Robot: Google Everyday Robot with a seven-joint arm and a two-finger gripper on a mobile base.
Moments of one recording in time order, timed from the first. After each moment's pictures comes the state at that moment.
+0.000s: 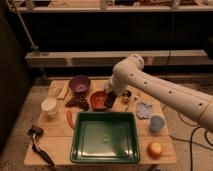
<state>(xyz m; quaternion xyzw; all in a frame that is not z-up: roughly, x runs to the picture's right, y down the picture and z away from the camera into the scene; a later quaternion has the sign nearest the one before) 0.046 0.005 0.781 -0.08 -0.19 -0.52 0.83</state>
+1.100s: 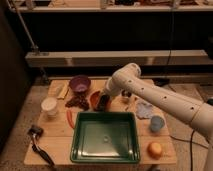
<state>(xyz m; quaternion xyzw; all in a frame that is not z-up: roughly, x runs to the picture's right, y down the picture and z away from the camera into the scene) -0.003 0.024 0.821 -0.02 -0.25 -0.54 0.81</state>
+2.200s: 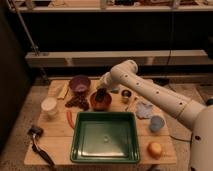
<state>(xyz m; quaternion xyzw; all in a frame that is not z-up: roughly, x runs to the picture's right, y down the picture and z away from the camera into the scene) -0.014 -0.021 0.852 0.03 -0.25 -0.57 0.78</state>
